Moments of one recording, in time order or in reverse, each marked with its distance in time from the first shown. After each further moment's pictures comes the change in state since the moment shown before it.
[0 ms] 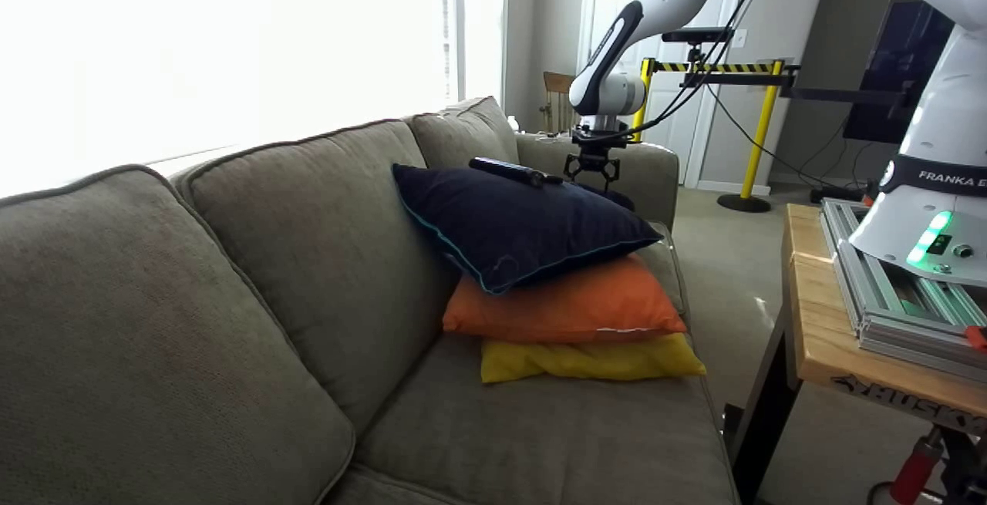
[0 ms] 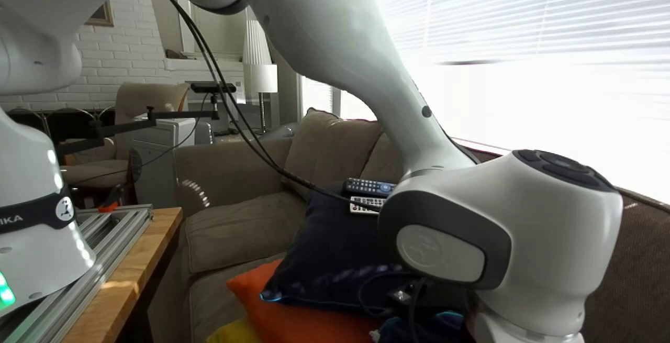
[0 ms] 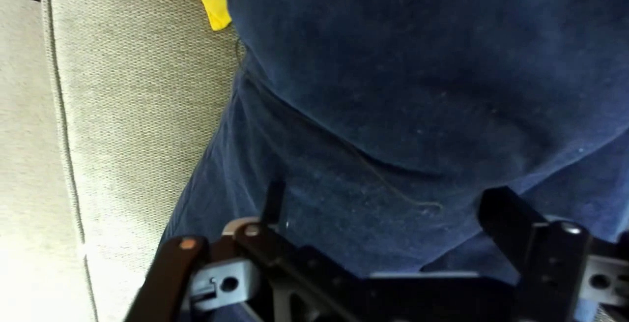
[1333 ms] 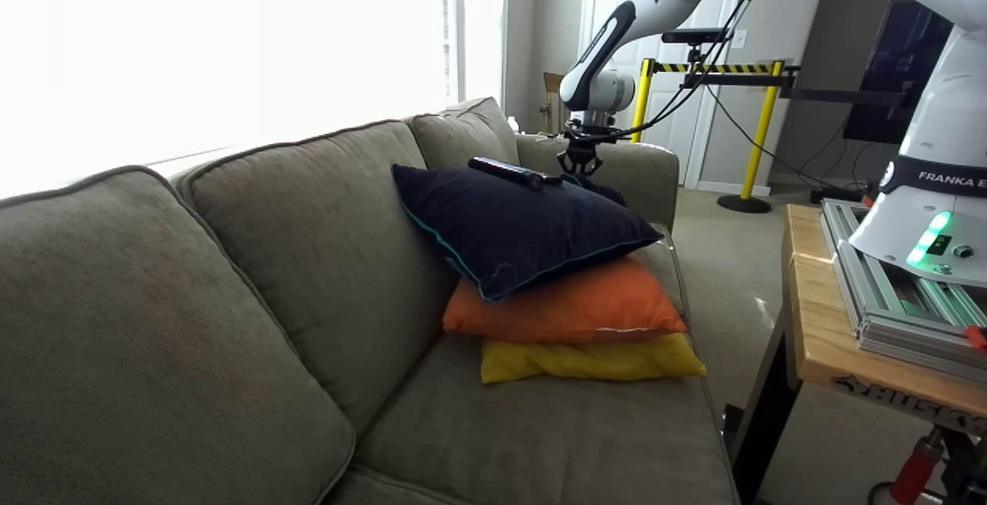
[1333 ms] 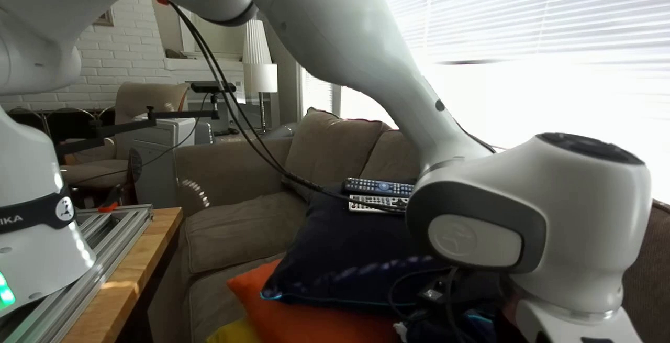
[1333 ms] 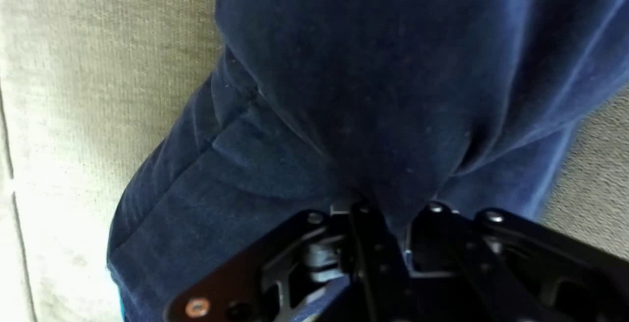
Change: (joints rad) arm 0.010 0.037 -0.006 0.118 -0.007 0.000 -0.075
